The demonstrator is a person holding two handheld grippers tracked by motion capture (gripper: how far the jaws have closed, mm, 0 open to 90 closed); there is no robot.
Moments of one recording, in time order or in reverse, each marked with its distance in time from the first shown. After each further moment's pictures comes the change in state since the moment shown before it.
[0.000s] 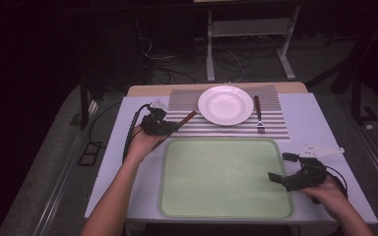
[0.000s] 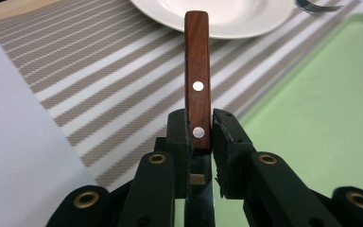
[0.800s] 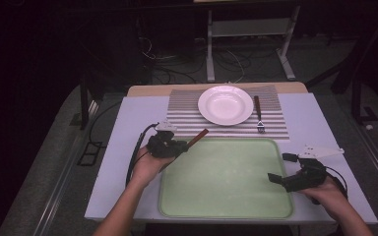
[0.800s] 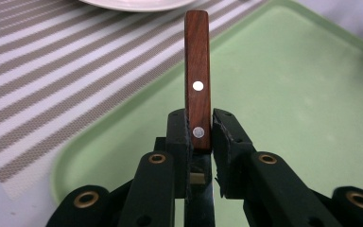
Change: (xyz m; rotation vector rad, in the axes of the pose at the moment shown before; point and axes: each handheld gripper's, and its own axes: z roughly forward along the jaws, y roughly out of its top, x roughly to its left) left arm -0.064 -0.032 -0.010 -0.021 -0.087 0.005; right arm 0.002 0.000 0.000 0.002 -0.006 -0.009
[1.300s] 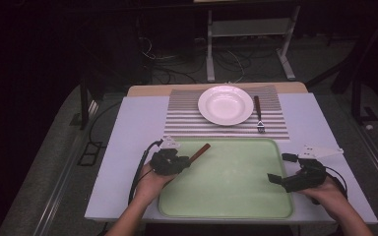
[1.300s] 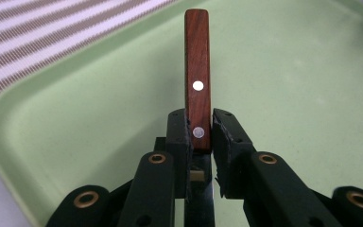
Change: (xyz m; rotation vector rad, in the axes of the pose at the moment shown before) left arm -0.024 -0.034 0.009 0.023 0.015 -0.022; right arm 0.001 0.000 0.001 0.003 0.003 -0.008
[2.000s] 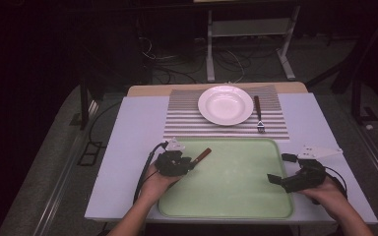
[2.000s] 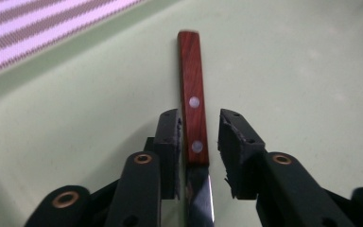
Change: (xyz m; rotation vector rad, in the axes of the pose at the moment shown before) left arm -0.003 -0.002 0.018 0.009 0.004 0.014; right arm 0.000 0.000 0.001 0.008 0.003 -0.007
